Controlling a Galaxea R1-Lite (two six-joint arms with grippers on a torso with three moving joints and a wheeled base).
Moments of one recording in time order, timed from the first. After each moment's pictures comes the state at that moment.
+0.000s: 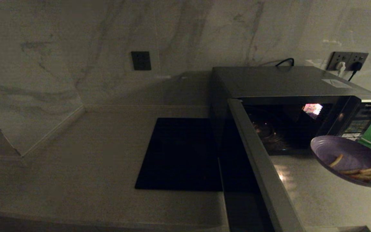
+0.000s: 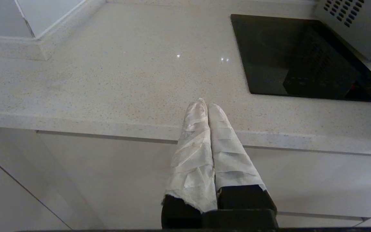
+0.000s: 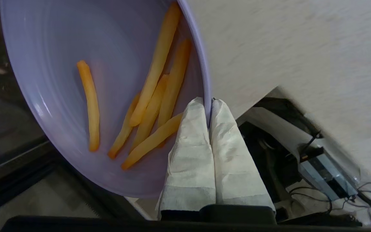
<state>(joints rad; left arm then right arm) 0.00 0.00 0.00 -0.01 0.02 -0.07 -0.64 1.67 -1.17 0.62 0.35 0.47</state>
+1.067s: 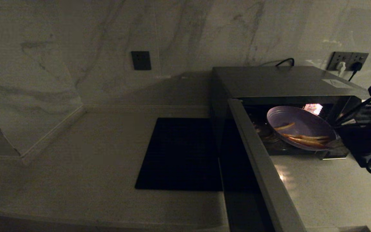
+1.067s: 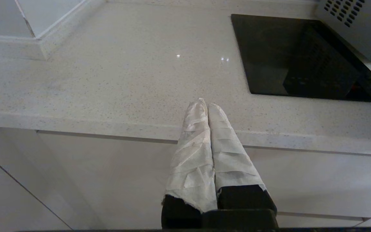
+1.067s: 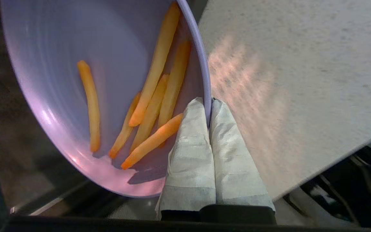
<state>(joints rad) 0.00 0.00 0.00 -0.01 0.02 -0.07 -0.10 1.67 -1.19 0.36 0.06 1.13</state>
